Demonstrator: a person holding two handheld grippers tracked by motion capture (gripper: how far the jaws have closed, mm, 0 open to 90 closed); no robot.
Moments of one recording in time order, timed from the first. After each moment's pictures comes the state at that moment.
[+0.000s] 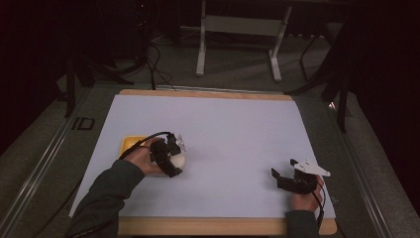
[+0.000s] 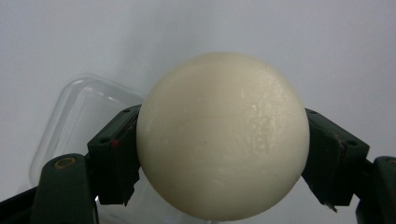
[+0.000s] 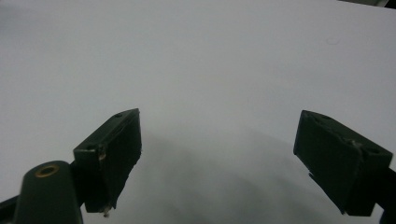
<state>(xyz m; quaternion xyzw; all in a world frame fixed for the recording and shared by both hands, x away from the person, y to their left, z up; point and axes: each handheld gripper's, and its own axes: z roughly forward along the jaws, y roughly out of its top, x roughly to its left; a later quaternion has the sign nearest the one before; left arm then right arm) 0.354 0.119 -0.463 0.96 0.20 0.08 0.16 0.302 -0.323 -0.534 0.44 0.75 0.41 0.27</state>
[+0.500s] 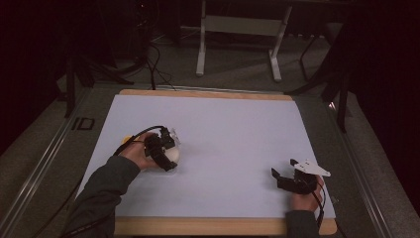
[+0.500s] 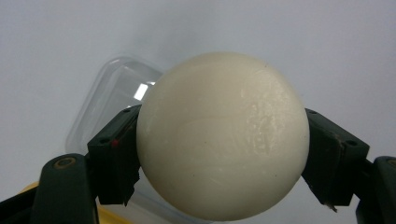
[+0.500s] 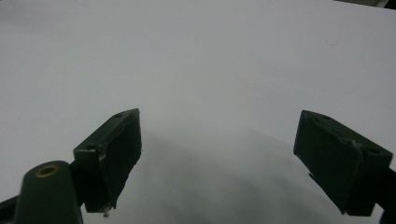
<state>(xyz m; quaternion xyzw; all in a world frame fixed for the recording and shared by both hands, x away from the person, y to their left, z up) 0.366 0.137 -0.457 0.96 0.24 0.09 0.16 0.302 -0.323 -0.534 0.44 0.75 0.42 0.27</state>
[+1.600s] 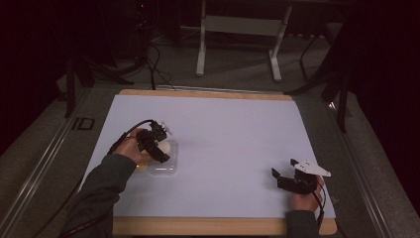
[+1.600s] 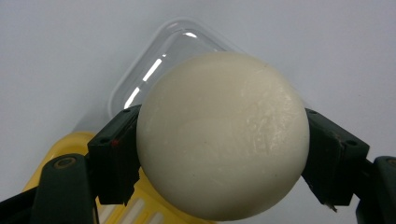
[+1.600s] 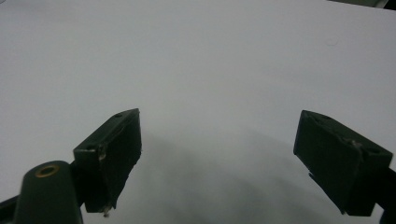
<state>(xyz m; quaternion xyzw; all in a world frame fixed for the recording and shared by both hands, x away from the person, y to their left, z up) 0.382 0.159 -0.459 0.93 0.33 0.09 0.14 0.302 -0.324 -0.534 0.44 0.75 0.42 0.27</state>
